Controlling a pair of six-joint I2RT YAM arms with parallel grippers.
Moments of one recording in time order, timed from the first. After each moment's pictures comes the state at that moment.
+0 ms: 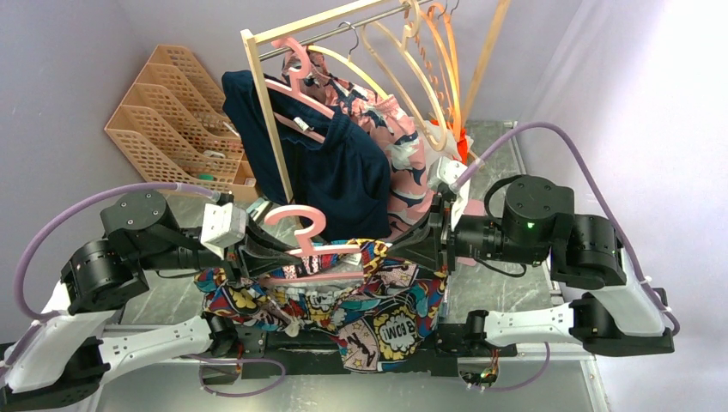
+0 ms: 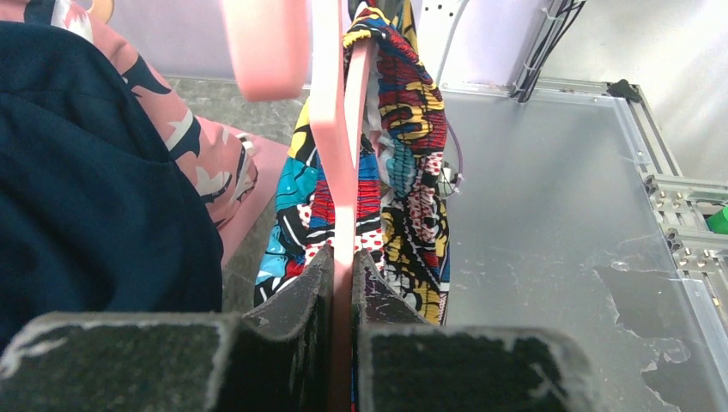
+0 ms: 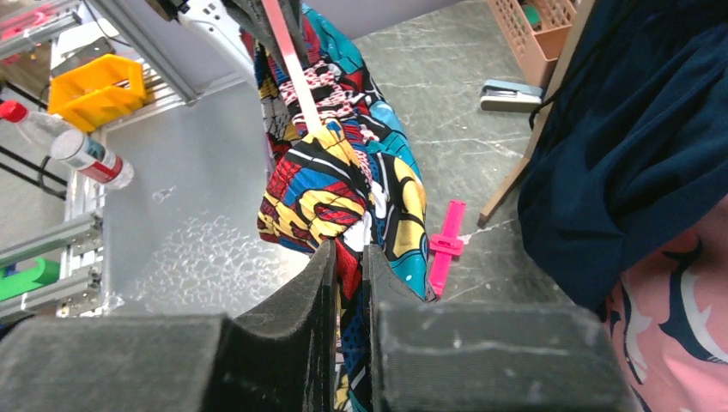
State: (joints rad) left arm -1.01 0.76 1.40 -0.74 0.47 0.02; right arm 1.29 1.01 1.76 -1.00 -0.01 0.15
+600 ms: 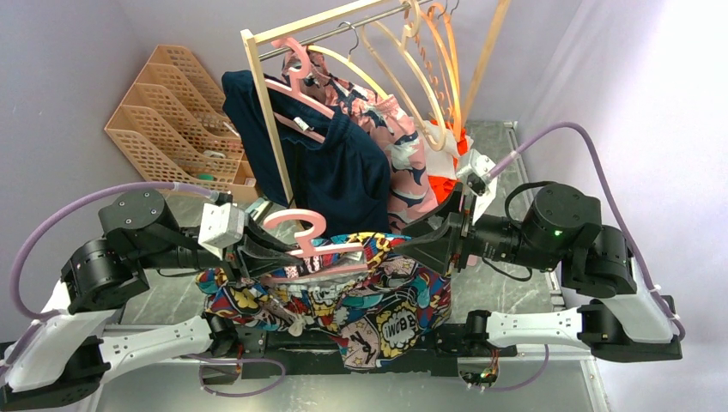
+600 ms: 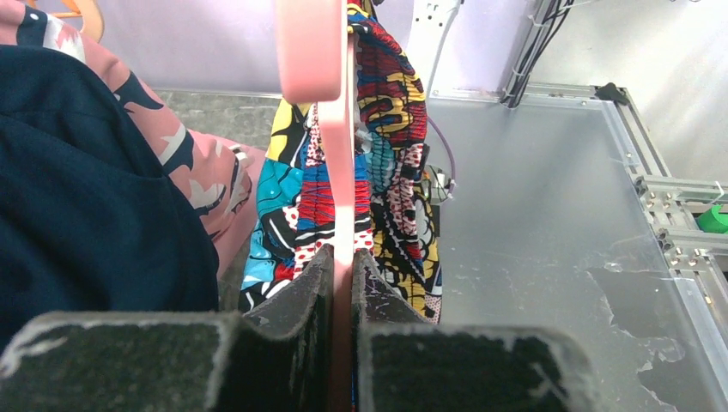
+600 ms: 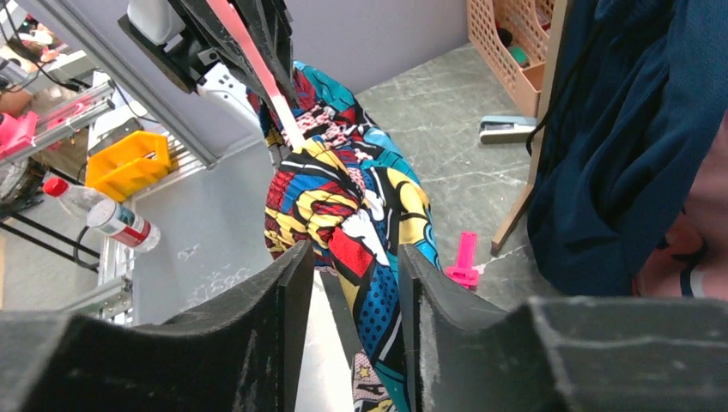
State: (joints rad) left arm -1.01 0.77 1.41 -0.73 0.49 0.01; right arm 1.29 0.91 1.66 -0.88 0.03 0.25
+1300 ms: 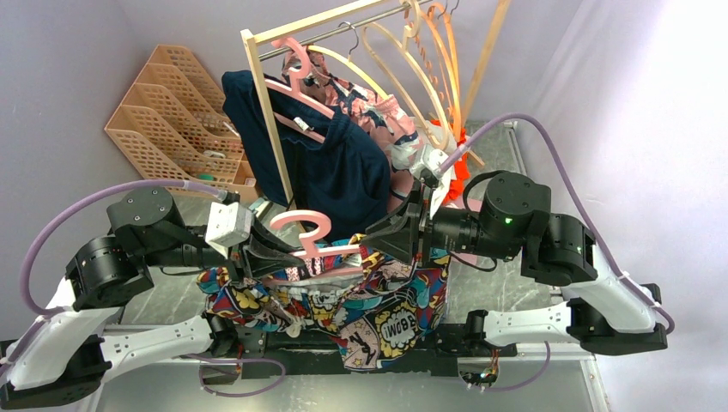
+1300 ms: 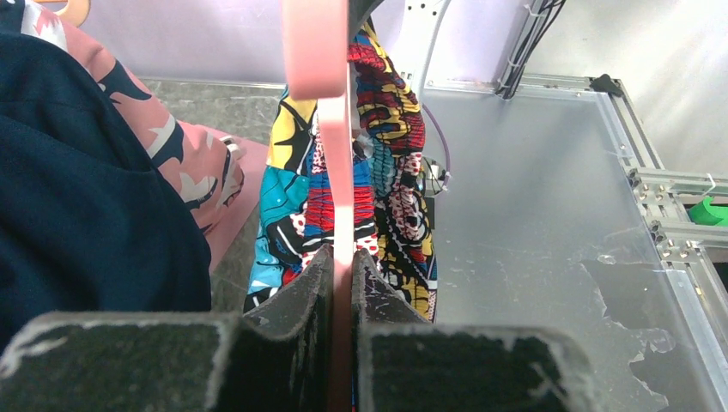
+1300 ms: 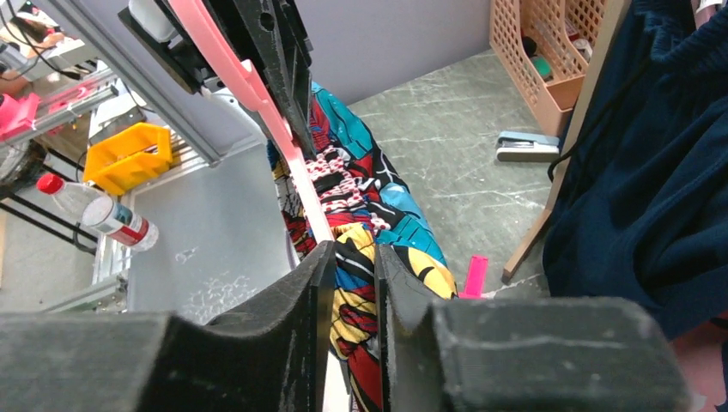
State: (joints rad) left arm -1.01 0.78 1.41 -0.74 0.51 0.01; right arm 1.29 1.03 1.67 -0.77 -0.02 0.22
